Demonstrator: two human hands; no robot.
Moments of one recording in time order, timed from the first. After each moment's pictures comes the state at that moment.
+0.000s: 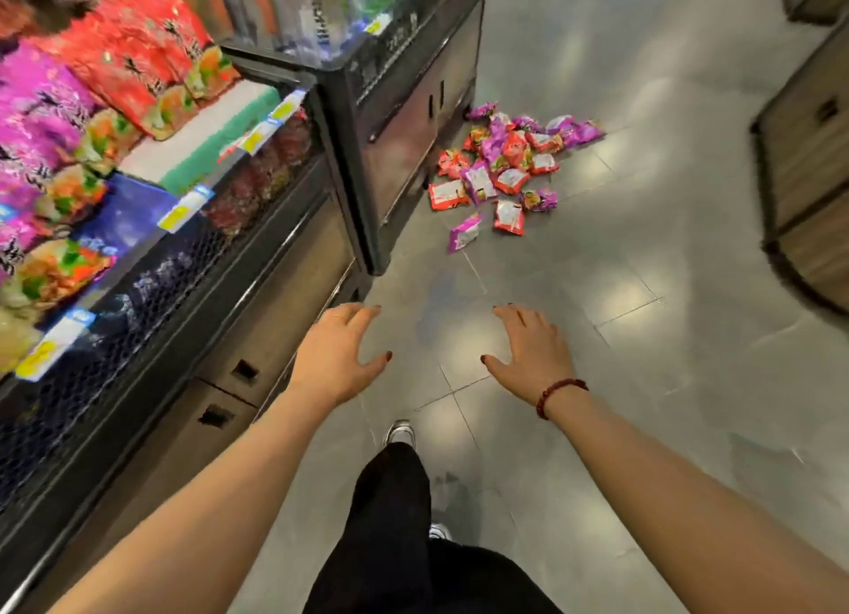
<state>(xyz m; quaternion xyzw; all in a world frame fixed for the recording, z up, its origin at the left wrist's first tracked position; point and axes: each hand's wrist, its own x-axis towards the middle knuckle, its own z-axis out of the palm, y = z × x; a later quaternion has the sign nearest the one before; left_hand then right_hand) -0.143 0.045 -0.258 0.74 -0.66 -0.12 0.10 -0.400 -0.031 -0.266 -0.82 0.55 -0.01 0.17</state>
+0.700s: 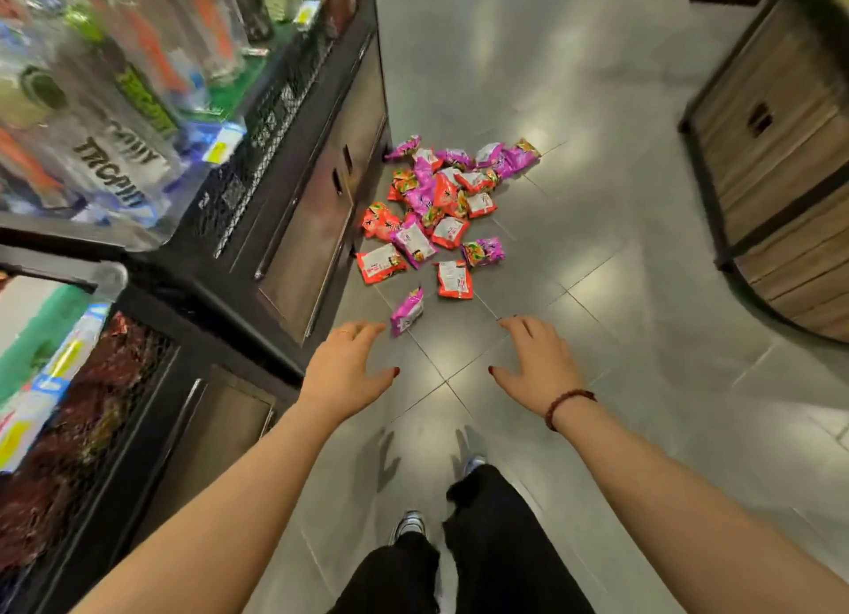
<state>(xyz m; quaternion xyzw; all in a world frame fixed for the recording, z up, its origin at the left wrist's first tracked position) -0.158 -0.400 -0.289 0.67 -0.72 -0.19 0.06 -0.430 -0.420 -0.285 -0.75 0.64 -0.02 0.19</state>
